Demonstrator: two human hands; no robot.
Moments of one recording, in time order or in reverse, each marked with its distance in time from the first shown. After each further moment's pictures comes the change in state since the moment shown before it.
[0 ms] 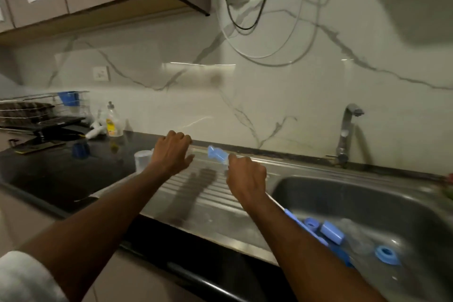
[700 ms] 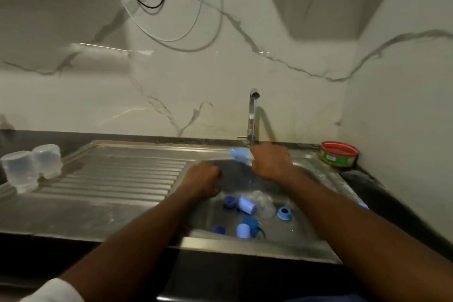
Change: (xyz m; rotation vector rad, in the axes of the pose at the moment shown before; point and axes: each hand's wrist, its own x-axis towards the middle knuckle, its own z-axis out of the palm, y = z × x) left_hand -0.019 0.305 0.027 -0.378 -0.273 0.424; right_hand -0.052 0.248 -0.083 -0.285 -0.306 0.141
